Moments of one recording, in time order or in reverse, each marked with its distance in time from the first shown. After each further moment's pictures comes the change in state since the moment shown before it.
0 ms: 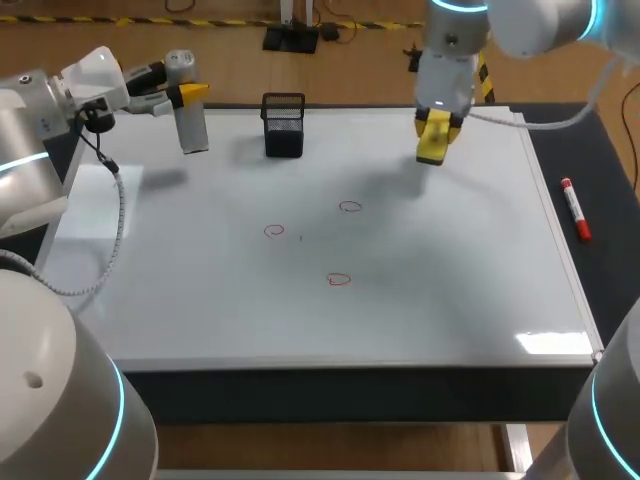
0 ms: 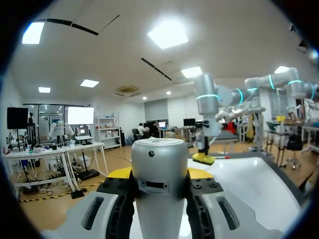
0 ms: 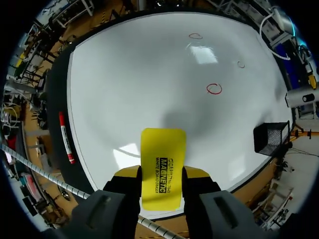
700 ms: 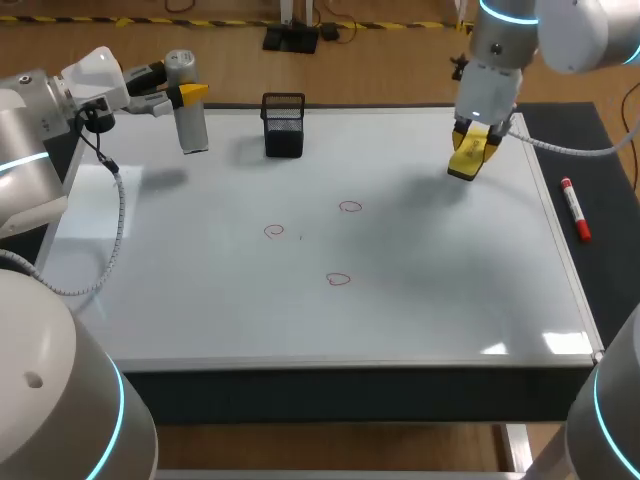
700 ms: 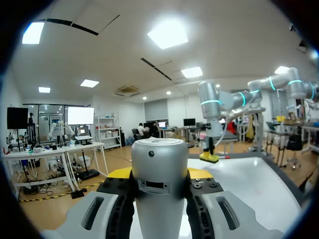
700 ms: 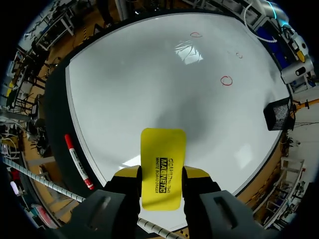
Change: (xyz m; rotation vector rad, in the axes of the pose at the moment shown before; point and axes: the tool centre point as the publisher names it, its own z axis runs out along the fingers) left arm 0.000 0.000 0.000 0.000 0.000 0.000; right arm 0.063 0.001 0.016 -0.062 -0.037 0.189
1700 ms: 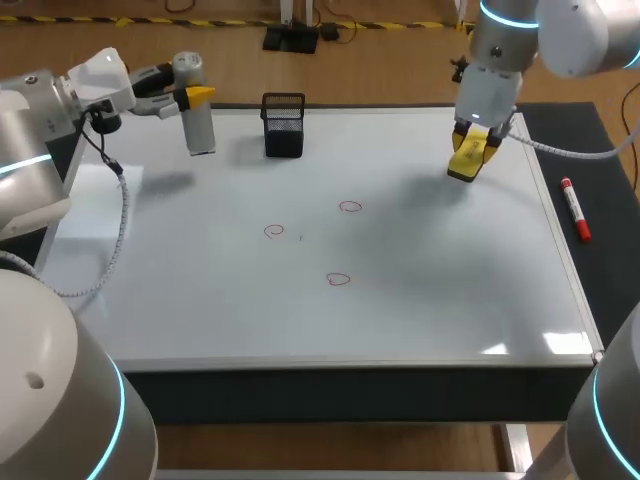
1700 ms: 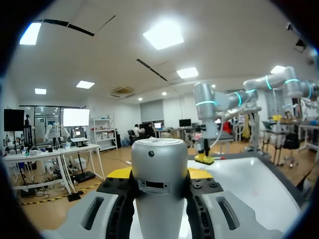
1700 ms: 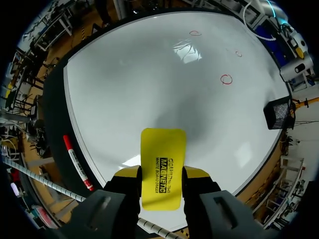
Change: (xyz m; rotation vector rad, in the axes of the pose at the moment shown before) left arm 0.021 -0.004 0.010 0.015 0.054 0.010; right arm 0.000 0.000 0.002 0.008 -0.004 0.002
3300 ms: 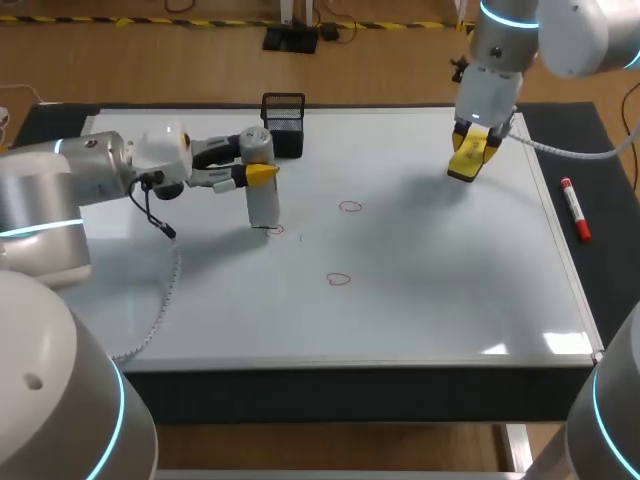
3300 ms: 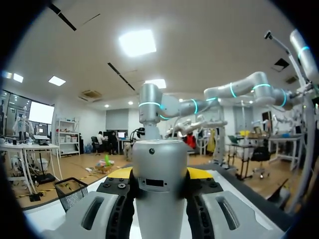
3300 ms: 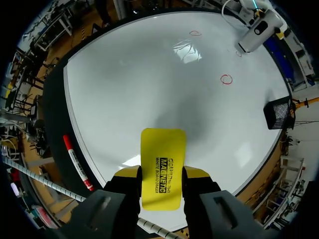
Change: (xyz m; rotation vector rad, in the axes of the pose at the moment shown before) left arm 0.178 0.023 0.039 0.109 0.303 -0.093; right arm 0.000 0.000 0.000 0.000 -0.001 0.000
